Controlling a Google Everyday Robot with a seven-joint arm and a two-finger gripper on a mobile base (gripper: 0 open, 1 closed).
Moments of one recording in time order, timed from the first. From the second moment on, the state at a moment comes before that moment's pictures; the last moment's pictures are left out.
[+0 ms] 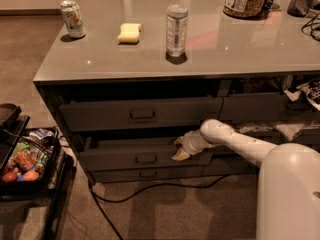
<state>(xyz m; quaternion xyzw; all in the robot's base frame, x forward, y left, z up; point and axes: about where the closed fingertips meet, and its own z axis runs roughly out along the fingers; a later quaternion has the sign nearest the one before) 0.694 -0.091 0.399 -0.66 0.69 0.11 0.30</state>
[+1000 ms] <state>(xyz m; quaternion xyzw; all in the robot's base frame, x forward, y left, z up) 0.669 -0.094 0.400 -0.63 0.69 0.09 0.33</state>
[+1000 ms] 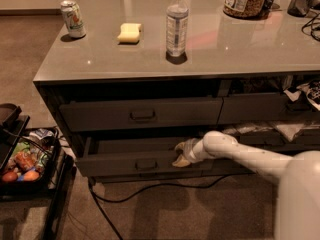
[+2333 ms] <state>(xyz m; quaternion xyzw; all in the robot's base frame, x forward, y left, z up) 0.632 -0.106 0.405 -0.61 0.70 0.04 0.38</state>
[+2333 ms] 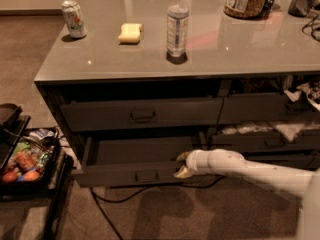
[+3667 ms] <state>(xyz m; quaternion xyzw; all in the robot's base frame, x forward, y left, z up) 0.626 -0.119 0.408 -0.61 0.70 0.02 0.37</state>
